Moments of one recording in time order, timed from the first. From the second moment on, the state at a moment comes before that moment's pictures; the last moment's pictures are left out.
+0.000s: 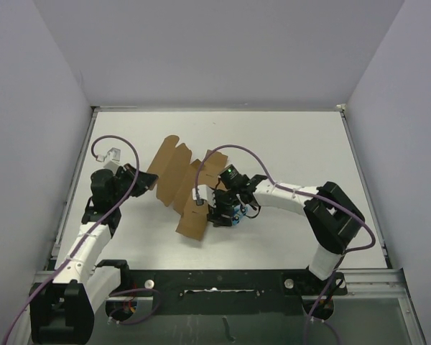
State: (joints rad) left arm -0.04 0.94 0.47 0.14 0.39 -0.76; right arm 0.81 1.73 1.03 -0.35 -0.53 -0.74
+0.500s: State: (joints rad) left arm -0.04 0.94 0.45 0.14 0.39 -0.73; right arm 0.74 1.71 1.06 -0.36 -0.63 -0.62
